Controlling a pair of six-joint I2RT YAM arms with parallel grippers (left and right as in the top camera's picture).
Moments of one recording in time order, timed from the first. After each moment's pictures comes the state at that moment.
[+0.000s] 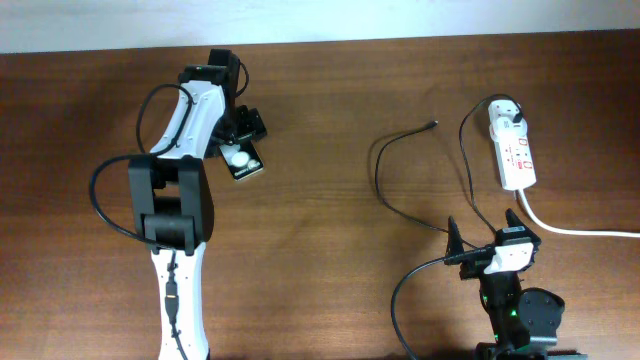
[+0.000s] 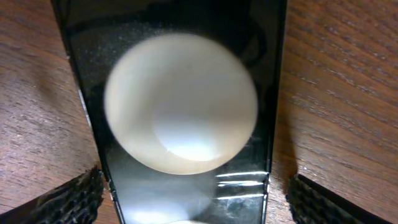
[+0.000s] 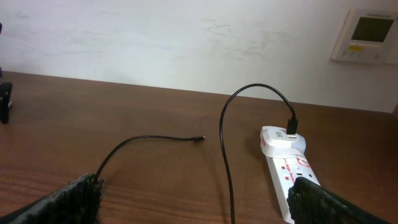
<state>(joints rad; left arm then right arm) -0.11 2.48 2.13 -1.14 -0.01 -0.48 -0.11 0.01 0.01 -0.06 -0.17 -0.08</state>
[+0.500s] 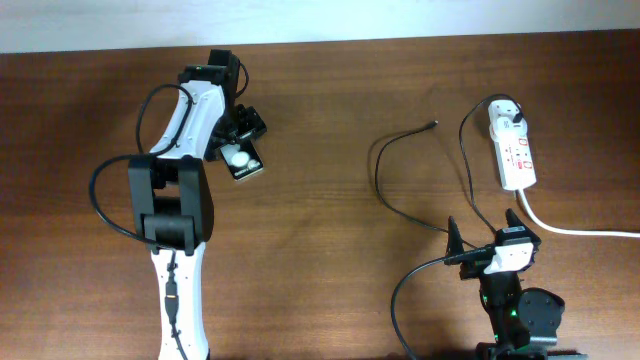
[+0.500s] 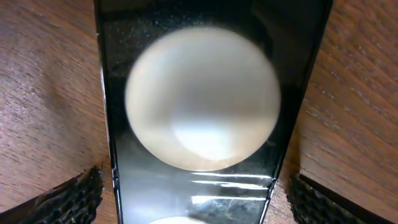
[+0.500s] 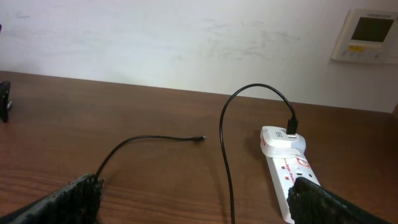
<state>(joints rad) -0.11 2.48 2.13 -1.16 -0.01 -0.63 -0.11 0.01 0.01 -0.06 -0.17 -0.08</state>
